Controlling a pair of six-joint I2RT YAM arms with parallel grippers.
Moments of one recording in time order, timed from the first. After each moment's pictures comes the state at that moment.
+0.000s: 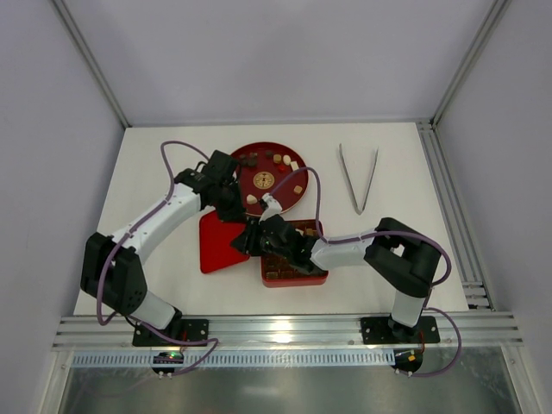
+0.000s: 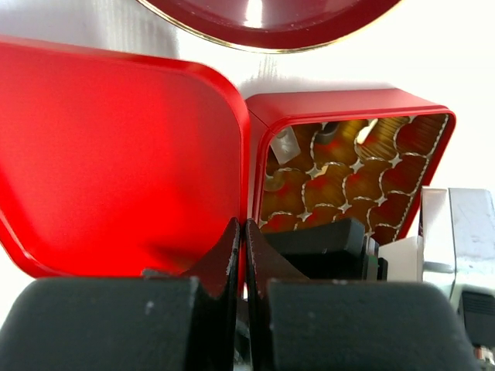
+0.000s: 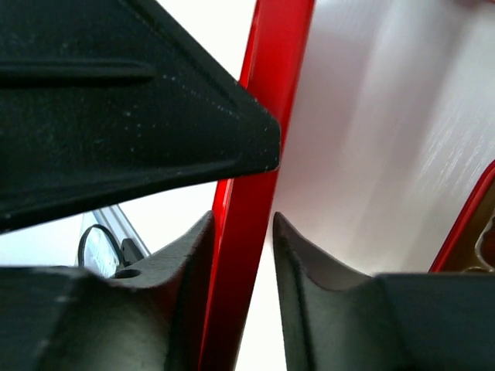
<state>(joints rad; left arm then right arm) -0.50 1.52 1.24 -0.82 0.12 -0.69 1.05 1.80 0.87 0.52 0.07 0.94</state>
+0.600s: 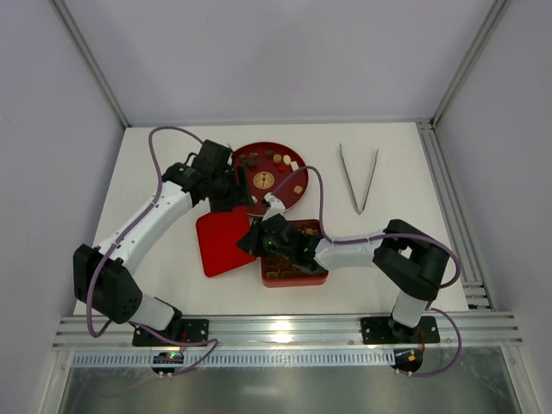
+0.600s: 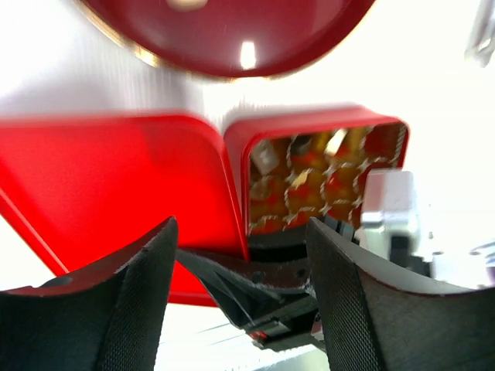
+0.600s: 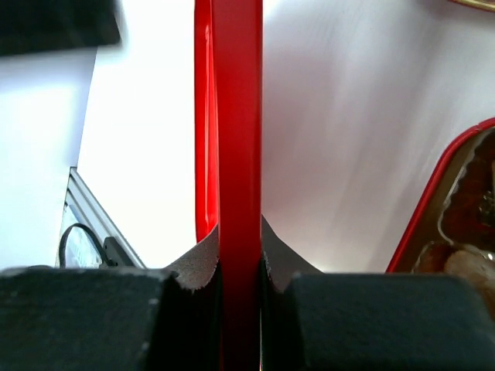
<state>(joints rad) -0.49 1.46 1.30 -0.83 0.09 -0.63 1.05 1.77 0.87 0.46 0.10 0.91</state>
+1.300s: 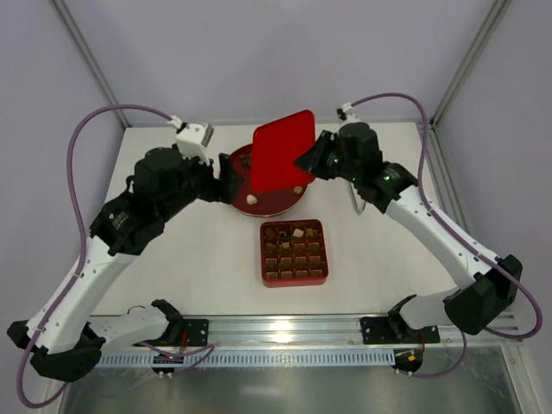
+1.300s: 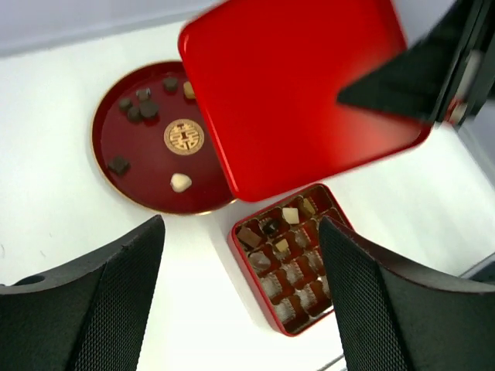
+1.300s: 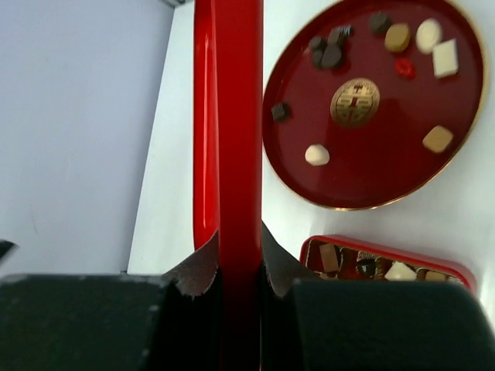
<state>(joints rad) -0.59 1.06 1.47 -0.75 -0.08 -0.26 0.63 1.38 1.31 -0.34 -0.05 0.78</state>
